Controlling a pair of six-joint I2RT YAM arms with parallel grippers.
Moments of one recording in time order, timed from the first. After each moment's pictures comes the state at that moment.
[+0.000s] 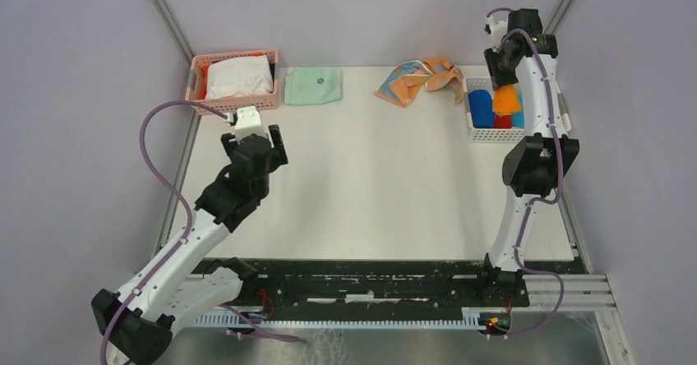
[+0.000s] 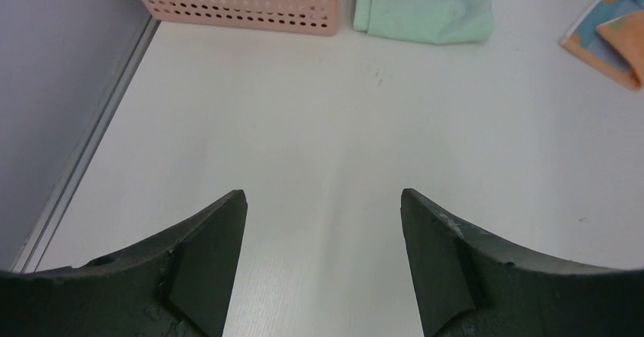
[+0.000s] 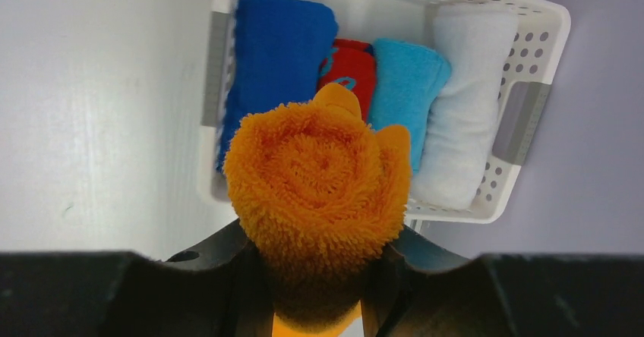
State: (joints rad) left arm -0.54 0.88 0.89 -0.38 -0.70 -0.29; right arm -0.05 2.13 2.34 -1.14 0.09 -0.32
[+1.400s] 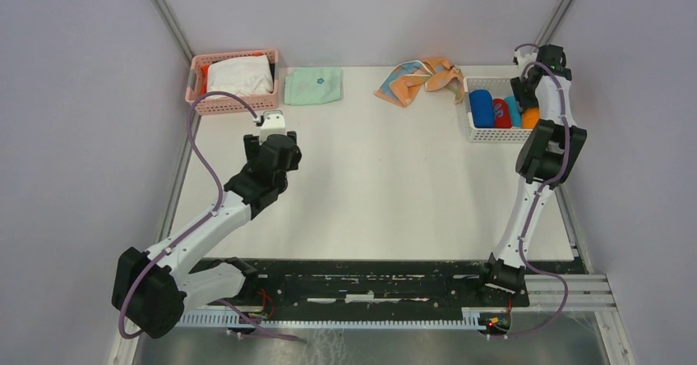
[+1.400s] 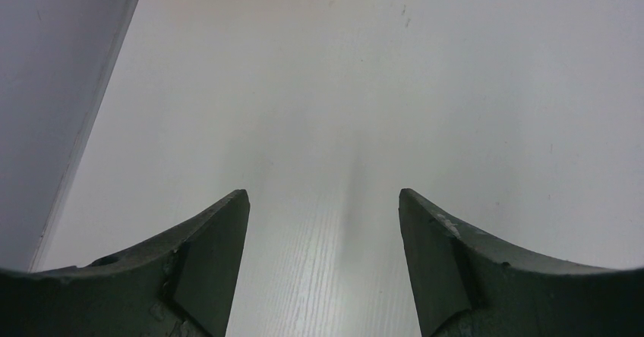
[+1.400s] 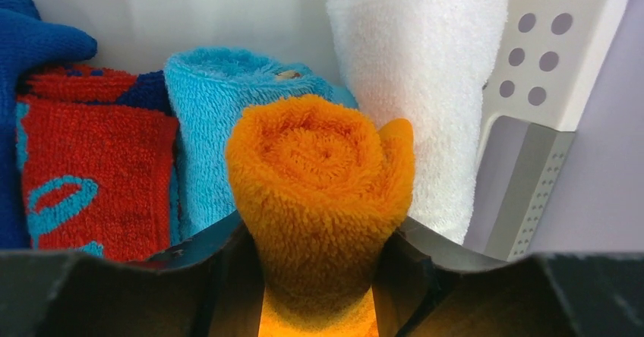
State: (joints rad) left arm -0.54 1.10 0.77 -0.23 -0.72 -0.23; right arm -0.33 2.46 2.29 -0.82 0.08 -0.52
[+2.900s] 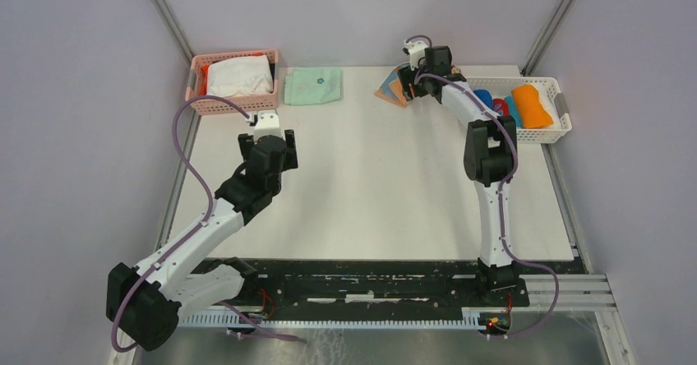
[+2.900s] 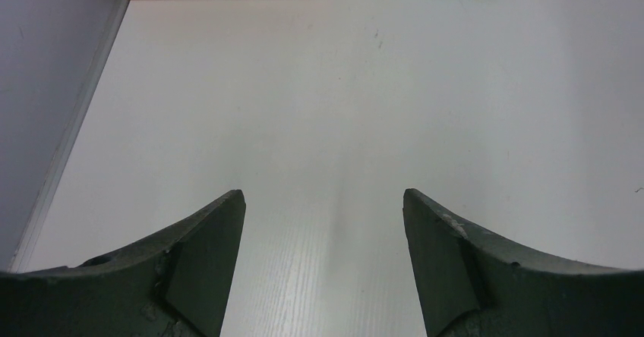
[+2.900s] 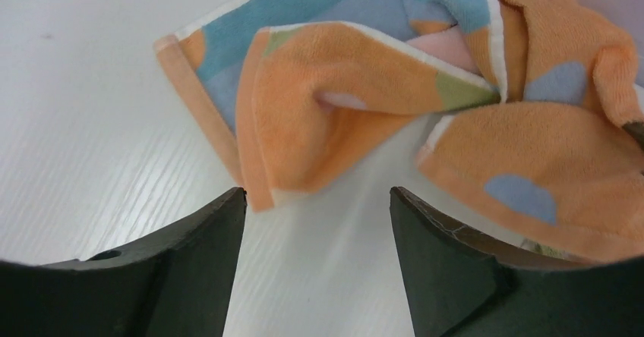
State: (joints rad) left arm -0.54 1.01 0.77 -0.23 -0.67 -0.23; right arm 0.19 2.35 2.02 -0.31 -0.14 -0.24
